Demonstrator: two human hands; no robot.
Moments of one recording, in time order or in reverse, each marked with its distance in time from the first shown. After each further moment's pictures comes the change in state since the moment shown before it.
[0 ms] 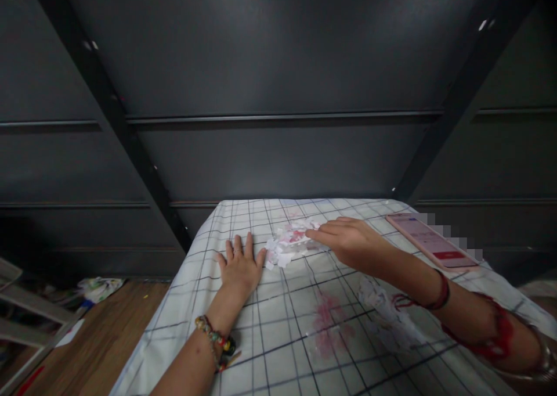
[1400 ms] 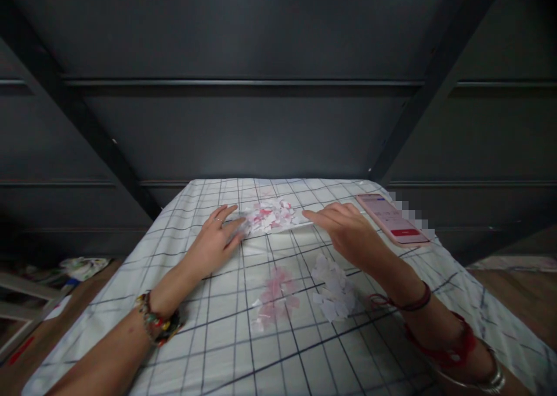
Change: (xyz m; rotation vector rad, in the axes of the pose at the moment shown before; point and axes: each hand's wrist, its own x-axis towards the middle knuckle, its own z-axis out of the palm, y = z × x) left_hand 0.001 0.019 -0.001 -0.138 0.408 0.763; right_hand -0.088 0.017 0.002 -0.014 -0.001 0.293
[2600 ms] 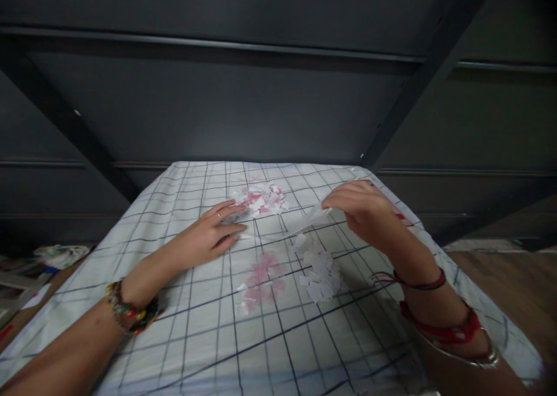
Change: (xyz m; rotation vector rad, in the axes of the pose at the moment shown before) left_hand 0.001 0.006 0.004 -0.168 -0.098 0.339; right_hand -0.019 0.035 -0.013 0.218 0.100 -0.058
